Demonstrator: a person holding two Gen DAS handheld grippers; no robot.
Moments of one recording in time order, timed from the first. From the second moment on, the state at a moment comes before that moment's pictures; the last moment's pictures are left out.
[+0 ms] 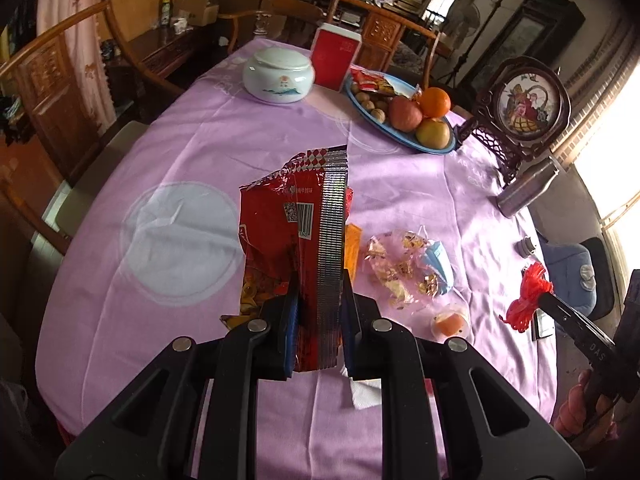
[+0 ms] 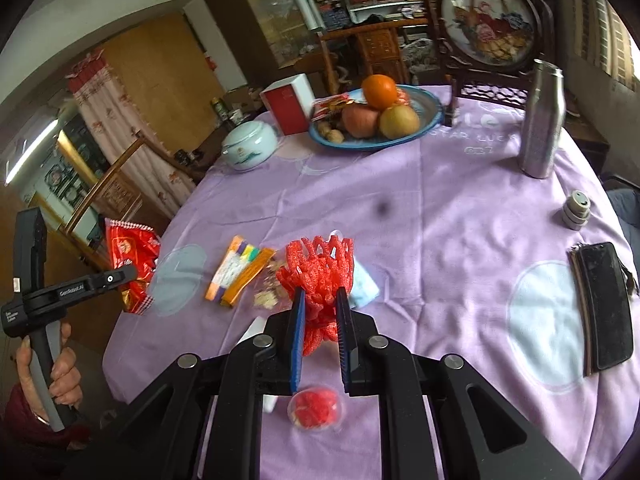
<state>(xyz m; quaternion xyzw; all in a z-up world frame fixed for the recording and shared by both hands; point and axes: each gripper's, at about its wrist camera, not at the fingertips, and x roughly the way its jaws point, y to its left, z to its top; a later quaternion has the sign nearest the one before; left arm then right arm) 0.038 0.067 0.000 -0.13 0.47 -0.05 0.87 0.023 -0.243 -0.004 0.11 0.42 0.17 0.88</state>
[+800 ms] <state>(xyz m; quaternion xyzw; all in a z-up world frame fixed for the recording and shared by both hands) -0.234 0.308 -0.053 -0.33 0.45 0.31 0.77 -0.008 0.031 0.003 -0.06 0.44 0.46 0.77</state>
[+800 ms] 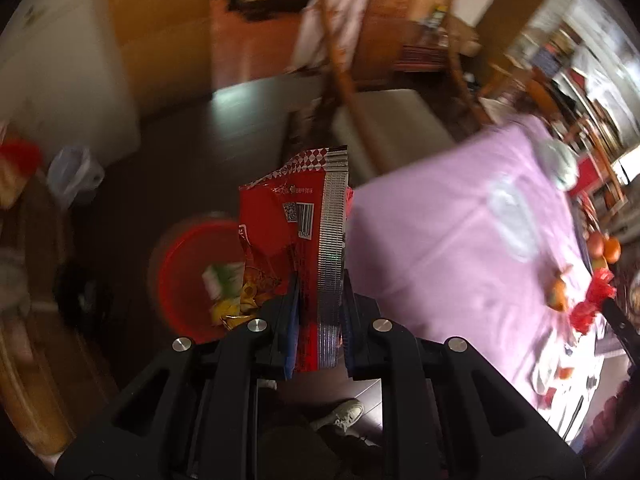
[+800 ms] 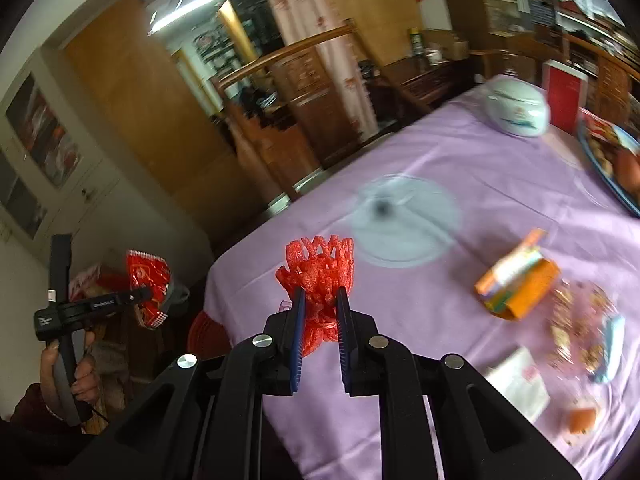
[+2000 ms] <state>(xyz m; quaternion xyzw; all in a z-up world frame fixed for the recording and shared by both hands) -0.382 0.395 -0.067 -0.39 0.44 0.42 0.70 -0.152 0.303 0.001 -0.18 0.45 0.64 0.60</state>
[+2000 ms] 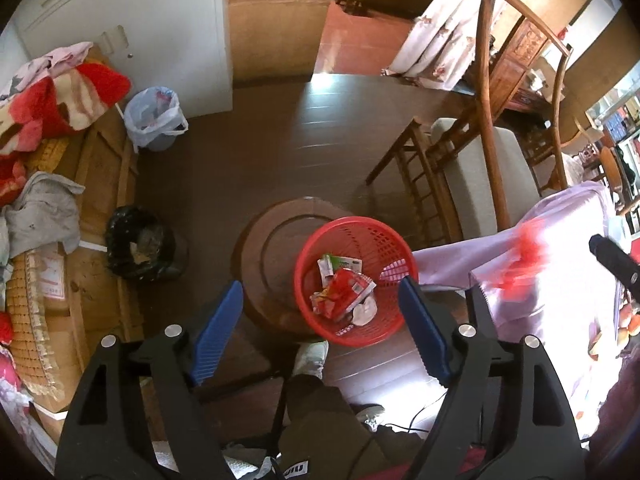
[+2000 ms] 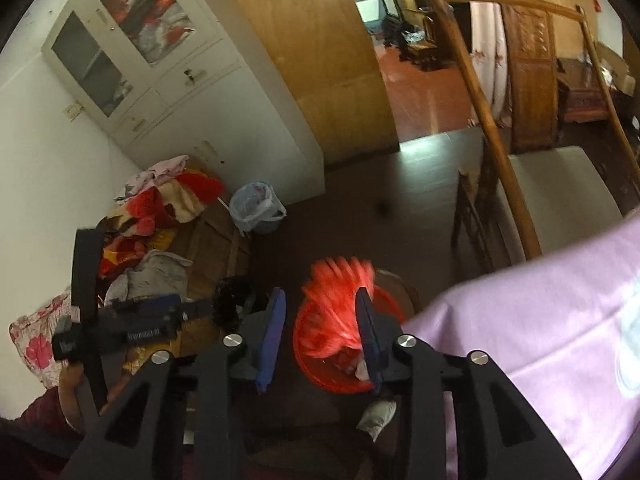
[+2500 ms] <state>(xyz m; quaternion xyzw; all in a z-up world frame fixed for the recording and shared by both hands) -0.270 0.386 -0.059 -0.32 0.46 0.30 0.77 -0.080 0.201 0.011 -0.11 0.46 0.51 0.72</state>
